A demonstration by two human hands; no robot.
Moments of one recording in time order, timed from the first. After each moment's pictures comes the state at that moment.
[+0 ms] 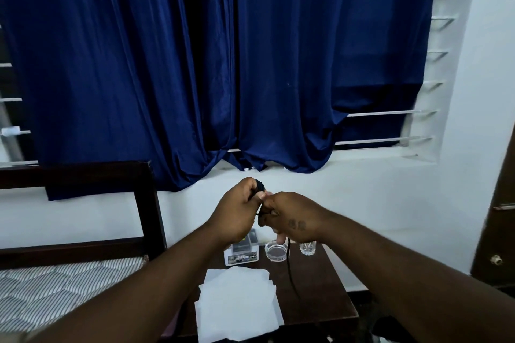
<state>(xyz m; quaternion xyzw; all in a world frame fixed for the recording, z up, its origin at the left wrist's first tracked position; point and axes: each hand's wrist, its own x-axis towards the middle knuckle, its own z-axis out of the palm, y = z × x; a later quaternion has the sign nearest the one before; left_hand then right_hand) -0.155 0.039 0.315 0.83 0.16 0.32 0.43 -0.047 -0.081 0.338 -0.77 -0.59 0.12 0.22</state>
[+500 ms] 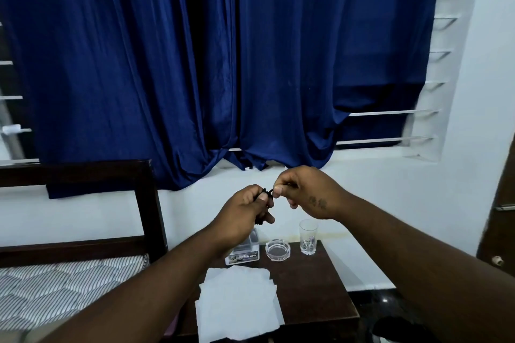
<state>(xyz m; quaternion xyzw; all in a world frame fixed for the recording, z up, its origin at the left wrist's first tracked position) -0.156 0.037 0.305 0.79 0.13 0.26 0.54 -0.013 -0.085 0.357 -0.75 -0.58 0.00 0.31</state>
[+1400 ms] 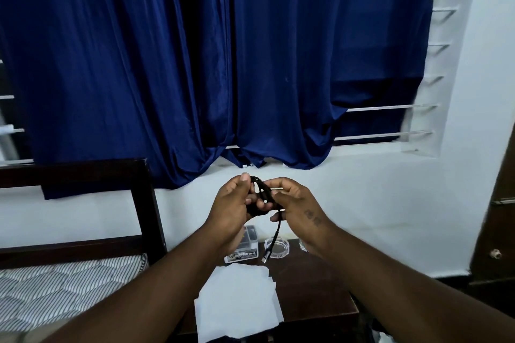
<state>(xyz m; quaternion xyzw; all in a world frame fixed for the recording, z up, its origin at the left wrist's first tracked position) -0.148 0.031 0.308 0.62 0.13 0.35 0.69 -0.036 -0.069 0.298 -0.58 -0.44 0.21 0.65</state>
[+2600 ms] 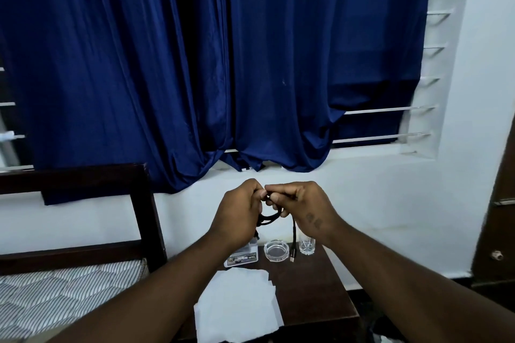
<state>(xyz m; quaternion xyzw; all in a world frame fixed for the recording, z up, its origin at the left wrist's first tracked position) -0.148 0.027 0.314 0.86 0.19 0.35 0.32 -0.011 -0.081 0.306 -0.62 -0.49 0.12 0.60</state>
